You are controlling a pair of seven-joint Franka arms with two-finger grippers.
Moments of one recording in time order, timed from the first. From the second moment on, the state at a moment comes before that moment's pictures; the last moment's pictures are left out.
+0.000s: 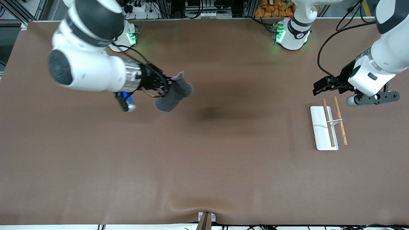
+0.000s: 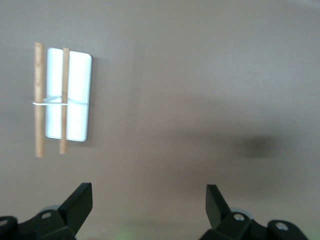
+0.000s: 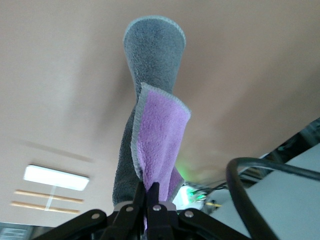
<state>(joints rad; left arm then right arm) -0.03 0.08 -0.14 -1.58 -0.13 1.62 -0.33 0.39 0.39 0.12 -1.26 0.57 1.59 1.55</state>
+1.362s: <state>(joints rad) -0.23 0.34 -0.15 -1.57 -0.41 2.01 -1.31 0.60 0.54 0.12 -1.26 0.57 2.25 1.89</state>
